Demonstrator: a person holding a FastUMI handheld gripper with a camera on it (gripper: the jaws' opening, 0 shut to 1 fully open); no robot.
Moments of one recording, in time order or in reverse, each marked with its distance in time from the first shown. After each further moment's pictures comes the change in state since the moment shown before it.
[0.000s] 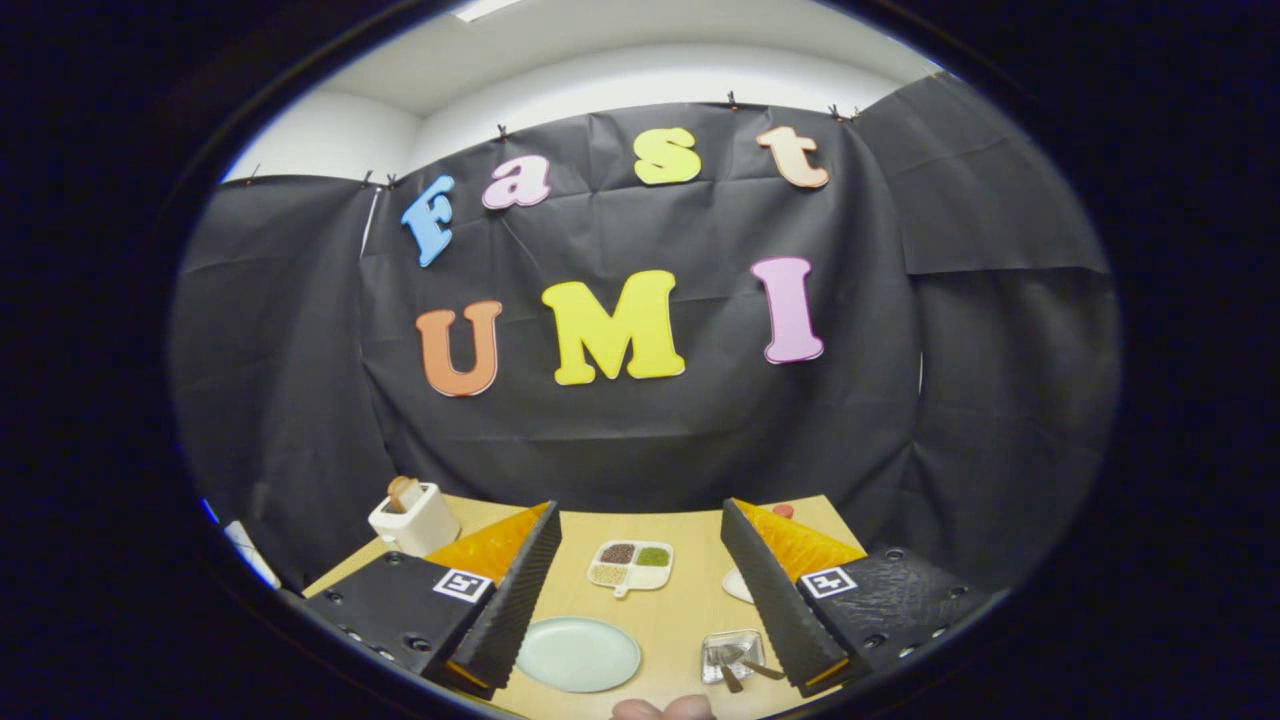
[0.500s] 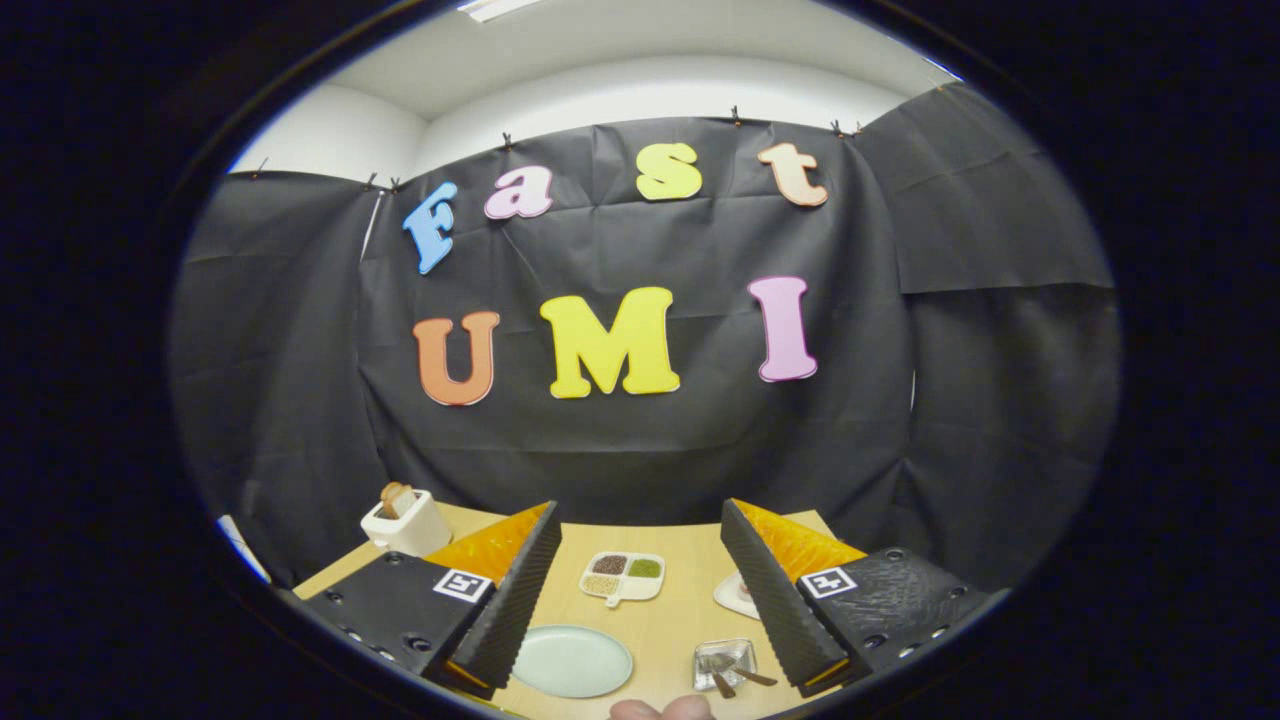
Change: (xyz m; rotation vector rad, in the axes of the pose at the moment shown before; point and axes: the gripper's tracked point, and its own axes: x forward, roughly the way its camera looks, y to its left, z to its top) arm -0.008 0.008 0.011 -0.018 -0.043 -0.023
